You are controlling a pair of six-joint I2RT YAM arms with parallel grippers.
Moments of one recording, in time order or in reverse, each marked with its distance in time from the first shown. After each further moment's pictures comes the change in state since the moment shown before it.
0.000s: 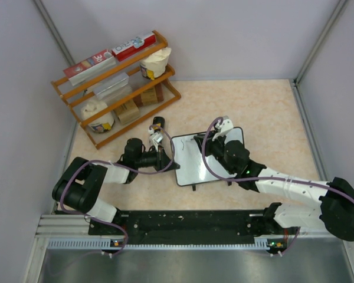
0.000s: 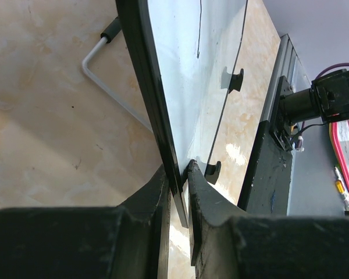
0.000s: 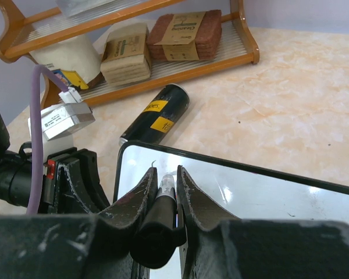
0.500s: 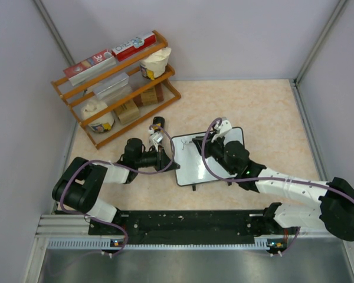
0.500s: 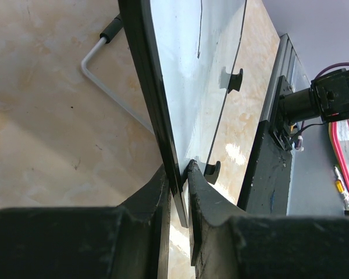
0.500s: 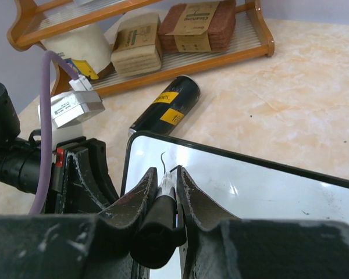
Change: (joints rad) left arm 0.000 0.000 0.000 0.000 0.000 0.000; right arm 0.000 0.000 -0.006 -0.003 -0.046 0.010
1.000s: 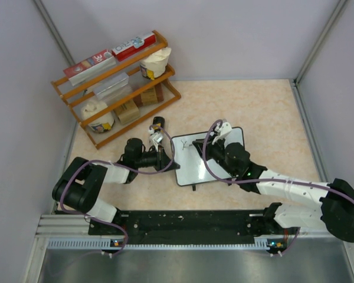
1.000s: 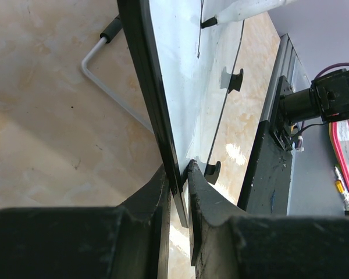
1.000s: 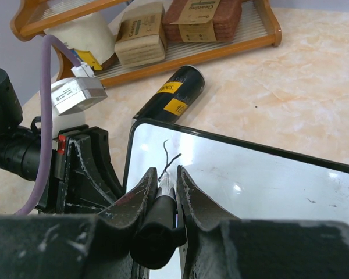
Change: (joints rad) left arm -0.001 0.000 0.000 -0.001 0.000 0.000; right arm 0.000 -0.010 -0.028 -0.002 -0.032 0.016
